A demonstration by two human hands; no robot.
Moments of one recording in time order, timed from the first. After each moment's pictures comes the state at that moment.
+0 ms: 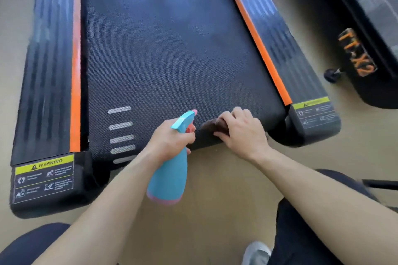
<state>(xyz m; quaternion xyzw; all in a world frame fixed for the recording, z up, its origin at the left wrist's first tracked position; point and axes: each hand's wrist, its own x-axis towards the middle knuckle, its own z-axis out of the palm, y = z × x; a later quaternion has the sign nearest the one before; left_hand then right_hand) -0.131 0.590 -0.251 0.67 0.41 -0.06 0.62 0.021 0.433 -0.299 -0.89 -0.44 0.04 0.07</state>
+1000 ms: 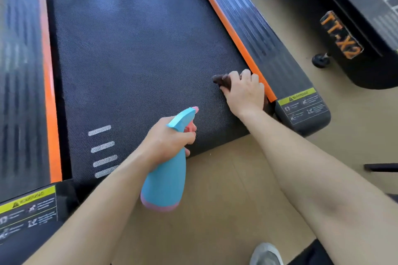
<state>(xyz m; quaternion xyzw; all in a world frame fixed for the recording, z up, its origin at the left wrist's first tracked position) -0.083 0.586 -0.230 0.71 0.36 -0.10 0.60 0.132 0.461 -0.309 -0.96 -0.27 -0.04 0.08</state>
